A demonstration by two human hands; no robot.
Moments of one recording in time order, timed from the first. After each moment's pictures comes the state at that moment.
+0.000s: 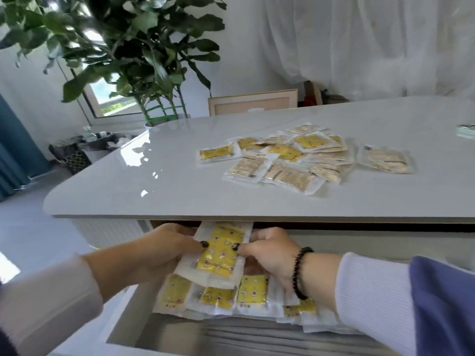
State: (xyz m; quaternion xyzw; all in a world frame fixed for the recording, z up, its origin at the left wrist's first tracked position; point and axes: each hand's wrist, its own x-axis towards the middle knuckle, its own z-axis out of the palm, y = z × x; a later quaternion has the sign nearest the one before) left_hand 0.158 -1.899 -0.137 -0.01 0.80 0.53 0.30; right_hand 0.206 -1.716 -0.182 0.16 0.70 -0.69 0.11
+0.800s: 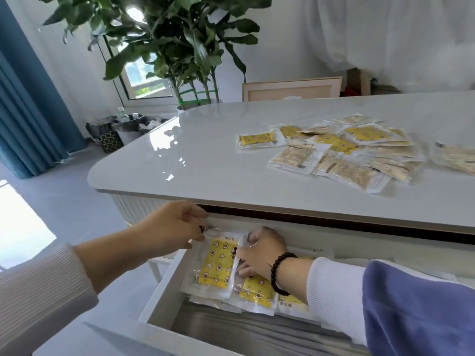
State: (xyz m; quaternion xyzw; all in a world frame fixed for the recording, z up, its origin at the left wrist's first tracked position) left_hand 0.140 -1.958 -0.137 0.03 0.91 0.39 0.15; right_hand 0.154 -1.790 -0.223 0.18 0.77 -0.60 0.12
